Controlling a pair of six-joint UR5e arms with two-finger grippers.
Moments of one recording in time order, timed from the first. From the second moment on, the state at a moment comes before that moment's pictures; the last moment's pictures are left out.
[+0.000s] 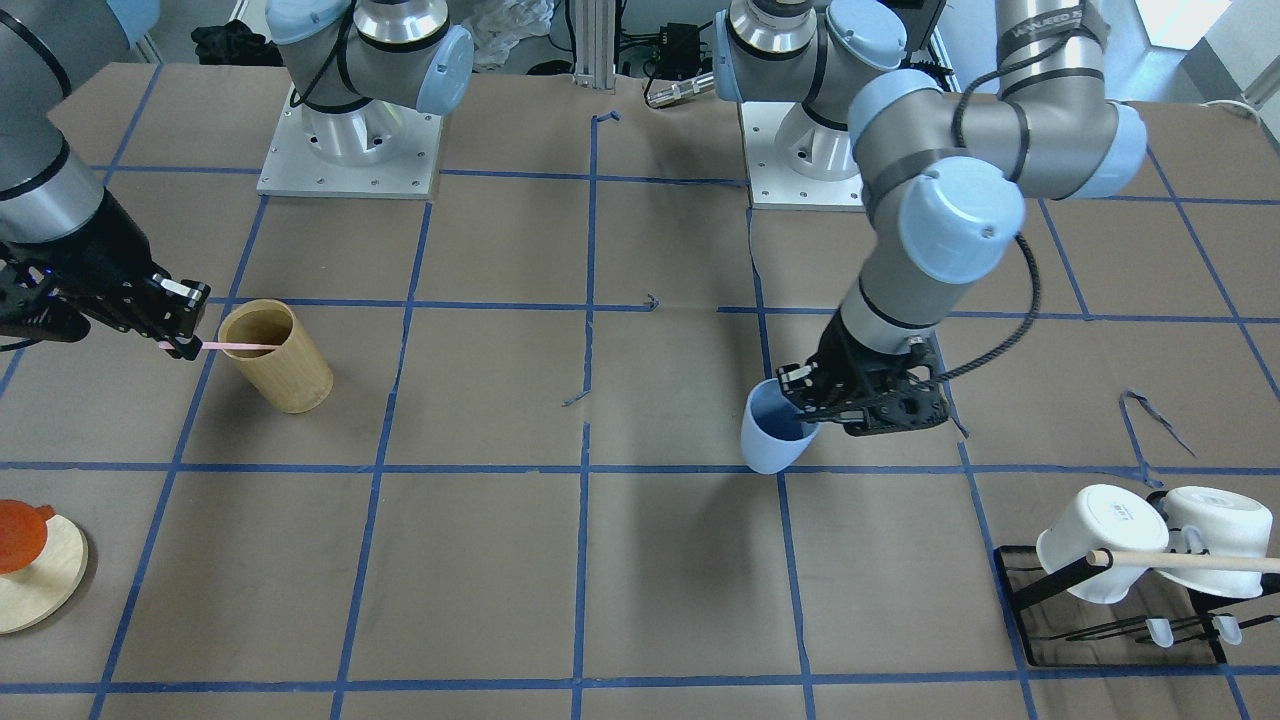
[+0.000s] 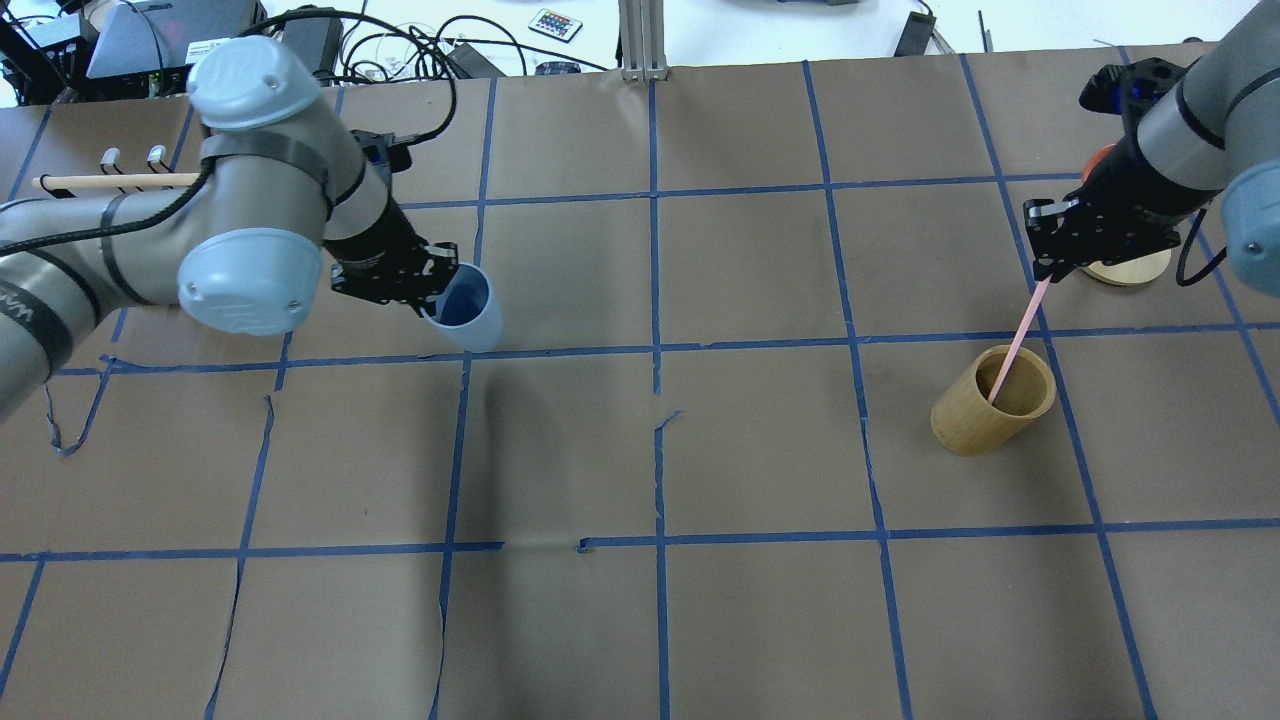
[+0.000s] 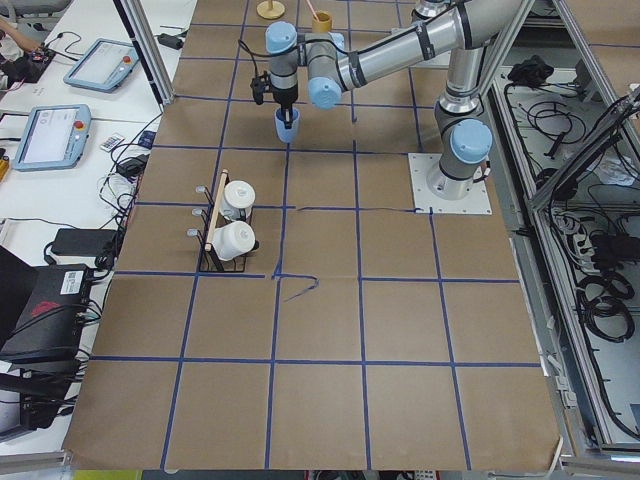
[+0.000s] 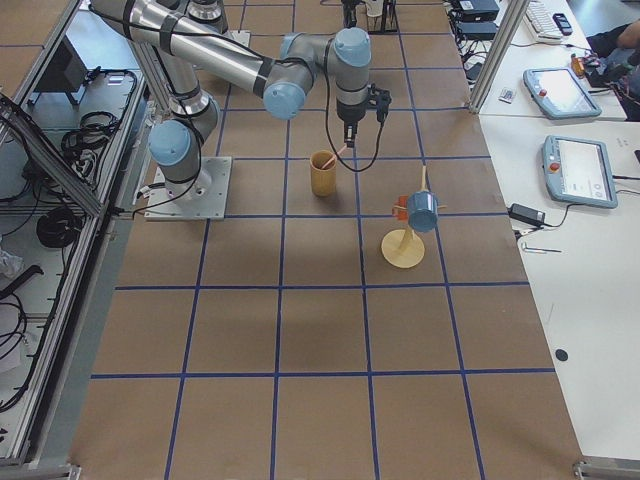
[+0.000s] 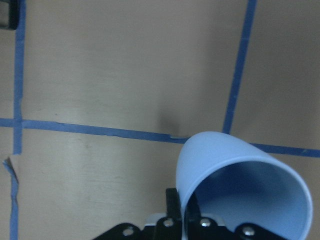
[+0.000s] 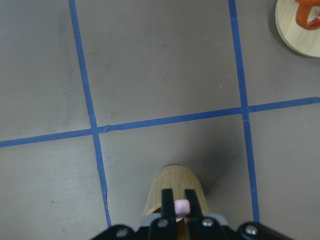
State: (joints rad) left arm -1.62 -1.78 -1.80 -1.11 1.53 -0.21; right arm 1.25 -1.56 1.81 -1.87 -1.49 -0.18
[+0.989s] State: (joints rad) left arm -1.94 -1.96 -1.76 -0.88 1.53 -0.74; right arm 1.27 -1.56 1.59 -1.67 -1.48 -0.19
